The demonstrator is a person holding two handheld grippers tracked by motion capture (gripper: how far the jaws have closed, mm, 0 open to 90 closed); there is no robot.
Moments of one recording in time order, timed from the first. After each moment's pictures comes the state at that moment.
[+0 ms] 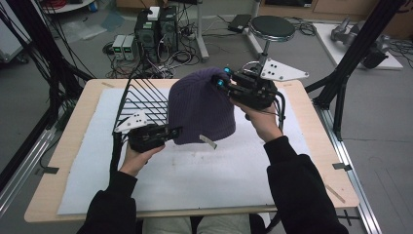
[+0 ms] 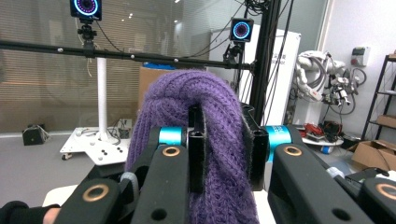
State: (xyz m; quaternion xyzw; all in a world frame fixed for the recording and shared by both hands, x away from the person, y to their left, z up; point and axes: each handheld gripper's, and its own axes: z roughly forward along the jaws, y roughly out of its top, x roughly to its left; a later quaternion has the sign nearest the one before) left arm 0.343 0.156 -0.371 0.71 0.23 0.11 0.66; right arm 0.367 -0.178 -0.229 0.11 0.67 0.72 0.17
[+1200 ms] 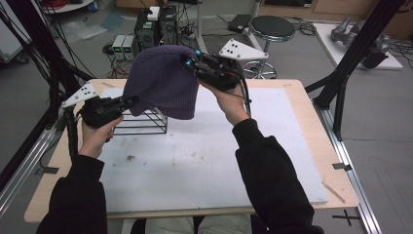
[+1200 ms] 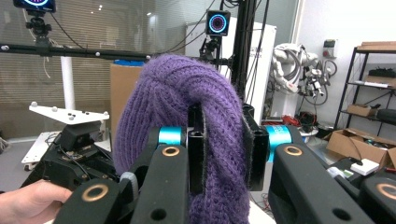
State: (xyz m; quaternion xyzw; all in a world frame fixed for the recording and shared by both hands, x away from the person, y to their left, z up) left arm 0.371 0.260 -0.319 0.67 0.30 0.21 0.65; right arm 0.402 -0.101 -0.212 0.15 0.67 0.70 0.20
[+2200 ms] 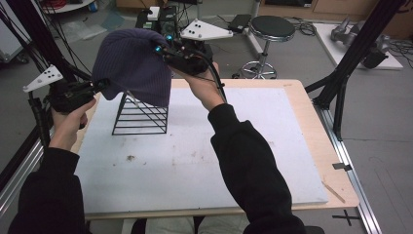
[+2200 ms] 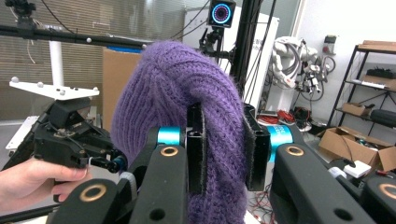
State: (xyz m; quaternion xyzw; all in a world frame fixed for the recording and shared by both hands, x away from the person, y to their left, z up) left arm 0.379 0.316 -0.292 0.64 0.33 0.26 0.64; right arm 0.413 -0.036 -0.182 0.15 0.70 0.67 0.22
